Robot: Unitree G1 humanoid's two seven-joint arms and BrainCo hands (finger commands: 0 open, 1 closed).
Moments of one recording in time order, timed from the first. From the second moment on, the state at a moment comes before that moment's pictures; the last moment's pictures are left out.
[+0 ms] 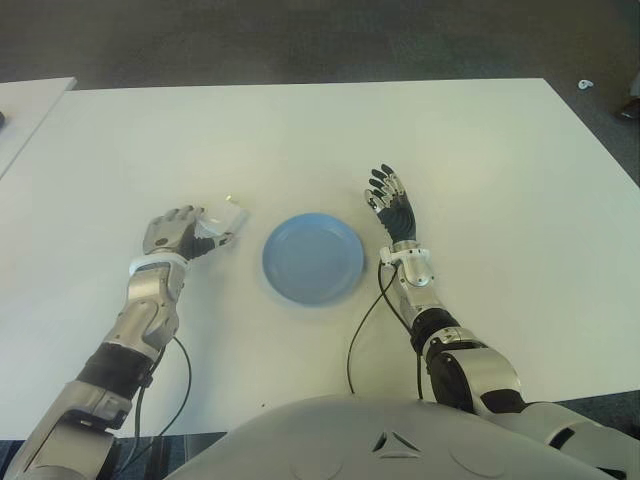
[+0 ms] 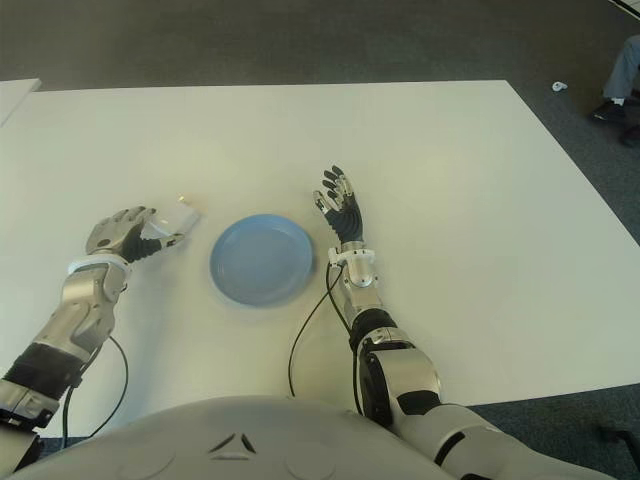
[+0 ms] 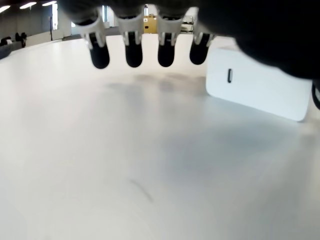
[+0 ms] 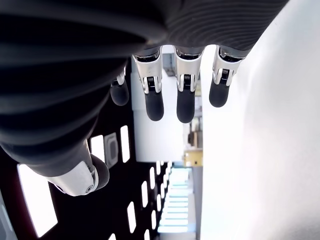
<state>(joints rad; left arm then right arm) -0.03 0.64 -0.30 0.13 0.89 0.42 -0.08 -0.40 0.05 -0.05 1.08 -0.05 -0.77 -0.03</state>
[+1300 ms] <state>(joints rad) -0.07 0.64 -0.37 0.12 1.00 0.50 -0.18 -0.40 0.06 -0.04 1.07 -0.05 -0.77 -0.07</state>
